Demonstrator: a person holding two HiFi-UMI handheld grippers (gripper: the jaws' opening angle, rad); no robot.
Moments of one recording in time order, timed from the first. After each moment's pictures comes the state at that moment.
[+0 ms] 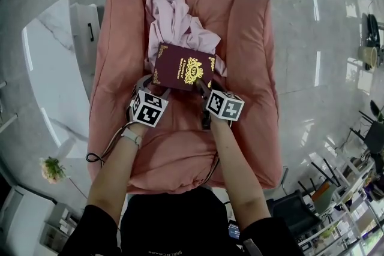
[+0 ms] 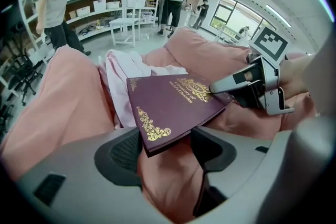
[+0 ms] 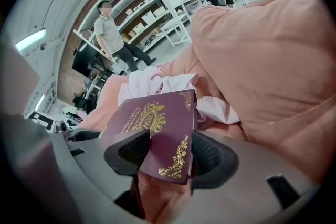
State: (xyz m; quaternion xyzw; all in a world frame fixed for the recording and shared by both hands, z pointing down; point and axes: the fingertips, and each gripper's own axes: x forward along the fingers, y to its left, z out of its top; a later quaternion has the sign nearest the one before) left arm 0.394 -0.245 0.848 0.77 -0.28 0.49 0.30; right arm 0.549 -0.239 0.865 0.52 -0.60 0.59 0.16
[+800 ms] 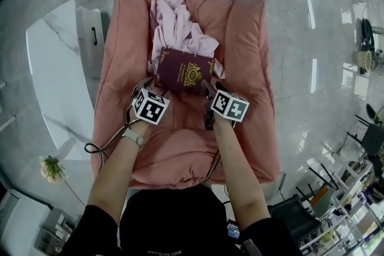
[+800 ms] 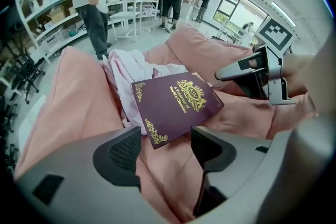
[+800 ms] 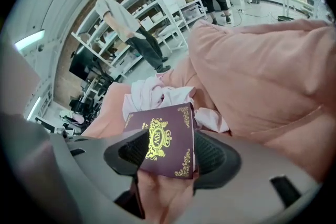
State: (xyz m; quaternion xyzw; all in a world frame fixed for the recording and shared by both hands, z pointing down) left arm 0.383 -0.239 0.826 0.74 -0.28 0.52 0.32; right arm 0.567 -0.244 0.829 0.54 -0.58 0.58 0.16
